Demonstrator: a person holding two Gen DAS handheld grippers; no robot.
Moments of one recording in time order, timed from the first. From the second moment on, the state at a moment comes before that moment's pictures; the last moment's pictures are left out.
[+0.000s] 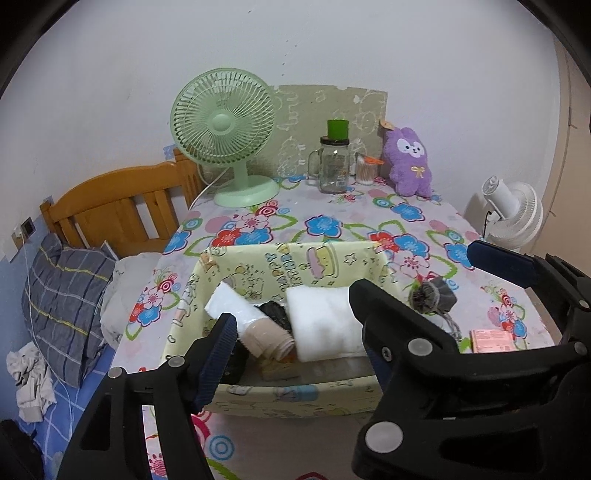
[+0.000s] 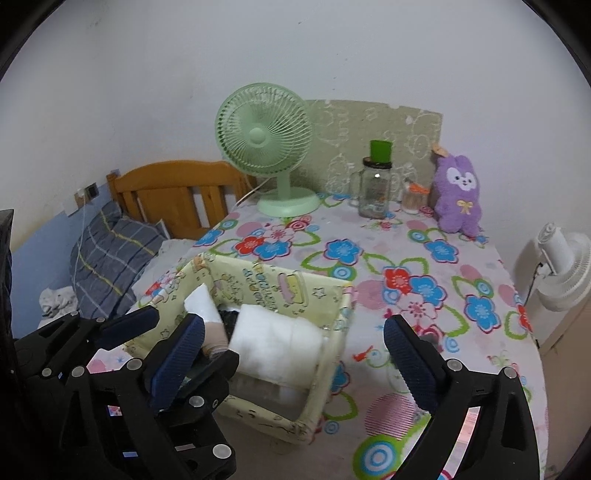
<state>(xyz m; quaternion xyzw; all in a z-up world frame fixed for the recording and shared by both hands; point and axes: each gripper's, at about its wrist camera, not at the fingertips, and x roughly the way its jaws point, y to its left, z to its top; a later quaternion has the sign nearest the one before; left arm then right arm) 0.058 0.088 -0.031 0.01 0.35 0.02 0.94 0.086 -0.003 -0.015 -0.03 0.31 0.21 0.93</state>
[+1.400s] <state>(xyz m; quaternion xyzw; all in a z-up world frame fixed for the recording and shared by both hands) 0.058 -0.039 -0.046 0.04 0.33 -0.08 0.94 0.061 -0.133 -0.029 -0.02 0.27 0.09 0.96</state>
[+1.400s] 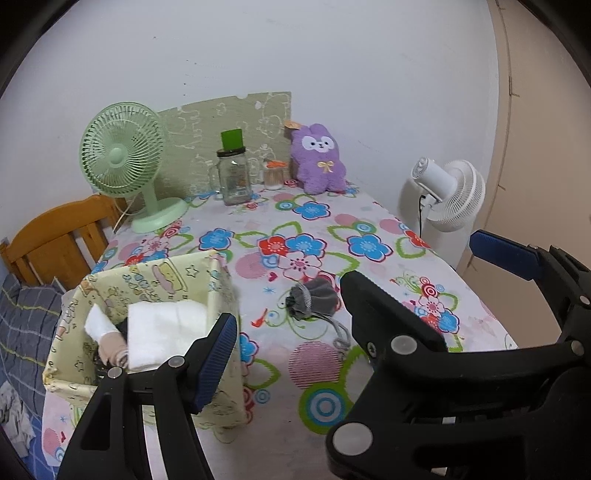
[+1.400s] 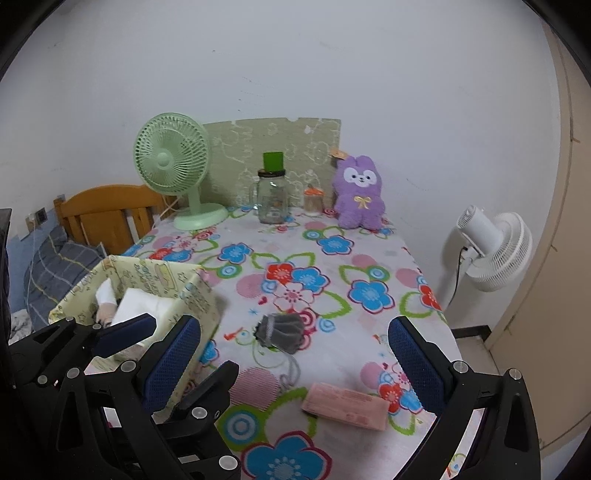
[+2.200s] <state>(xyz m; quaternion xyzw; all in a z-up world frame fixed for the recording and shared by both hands) 0.065 -0.068 -0.106 0.06 0.38 -0.11 0.92 0.069 -0.164 -0.097 0.00 0.33 0.08 0.94</state>
